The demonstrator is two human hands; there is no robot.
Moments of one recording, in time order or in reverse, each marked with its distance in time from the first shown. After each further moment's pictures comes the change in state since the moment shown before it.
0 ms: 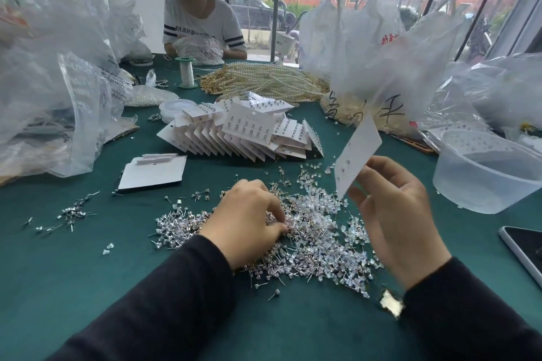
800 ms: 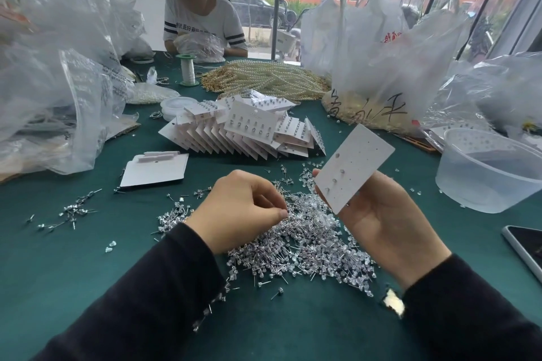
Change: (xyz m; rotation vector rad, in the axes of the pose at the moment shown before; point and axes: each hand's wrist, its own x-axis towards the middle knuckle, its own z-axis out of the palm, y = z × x) left_hand -0.002 -0.002 -0.021 -0.444 -0.003 -0.108; right_hand 0.001 0.003 0.001 0.223 -0.208 0.262
